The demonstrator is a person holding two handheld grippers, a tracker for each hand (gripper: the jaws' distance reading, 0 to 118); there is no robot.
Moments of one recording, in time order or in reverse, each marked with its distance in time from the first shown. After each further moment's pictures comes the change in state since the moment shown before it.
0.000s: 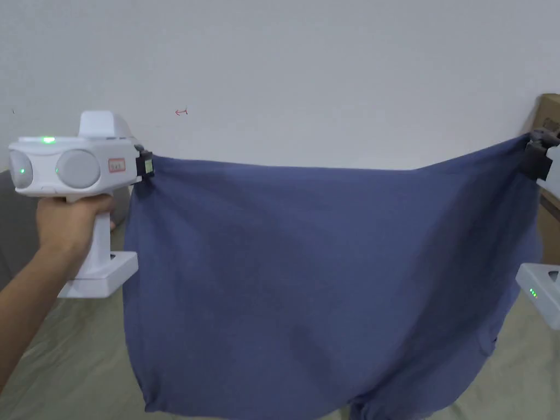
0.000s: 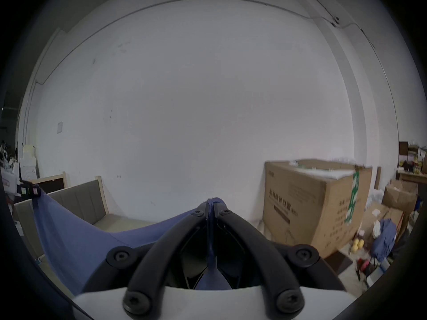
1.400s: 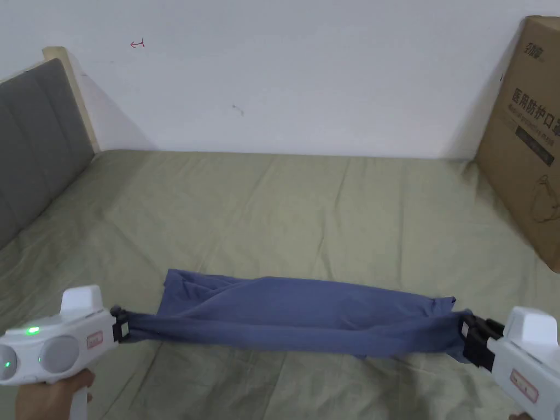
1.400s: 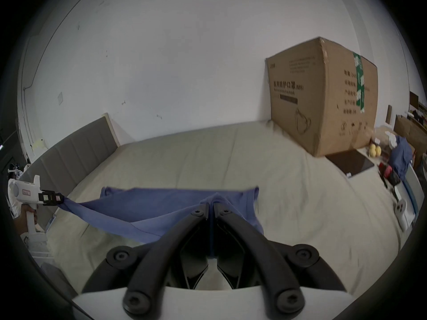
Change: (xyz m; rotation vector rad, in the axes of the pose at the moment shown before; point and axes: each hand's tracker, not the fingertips) left arm -0.023 -0.324 0.014 -0.466 0.016 0.106; right arm 0.008 -0.297 0.121 -0.516 0.096 -0.157
